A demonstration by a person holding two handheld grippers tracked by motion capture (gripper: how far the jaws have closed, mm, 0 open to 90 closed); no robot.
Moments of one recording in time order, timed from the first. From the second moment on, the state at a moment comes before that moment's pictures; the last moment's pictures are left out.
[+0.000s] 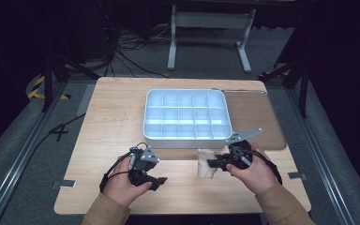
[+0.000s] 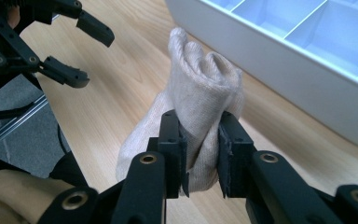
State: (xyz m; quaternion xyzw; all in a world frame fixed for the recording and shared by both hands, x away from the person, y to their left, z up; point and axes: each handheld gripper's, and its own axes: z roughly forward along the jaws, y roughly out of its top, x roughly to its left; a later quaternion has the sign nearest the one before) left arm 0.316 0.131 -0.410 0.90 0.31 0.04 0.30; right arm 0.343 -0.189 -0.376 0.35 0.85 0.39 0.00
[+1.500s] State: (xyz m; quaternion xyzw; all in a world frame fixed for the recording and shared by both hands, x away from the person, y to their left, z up) left arm 0.317 0.139 -0.410 0.90 0.32 0.05 0.30; right arm 0.417 -0.218 -0.333 0.38 0.84 0.38 0.07
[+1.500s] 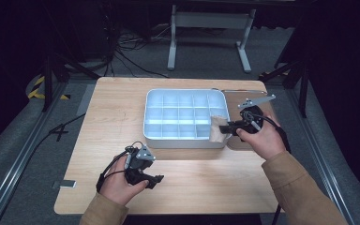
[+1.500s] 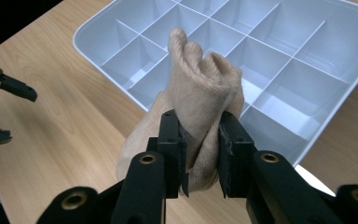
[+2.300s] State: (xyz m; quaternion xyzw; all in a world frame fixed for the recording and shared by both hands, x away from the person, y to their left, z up) left arm 0.319 0.140 -0.412 0.89 0.33 0.04 0.30; right arm 0.469 -0.222 -0.344 0.40 0.86 0.30 0.11
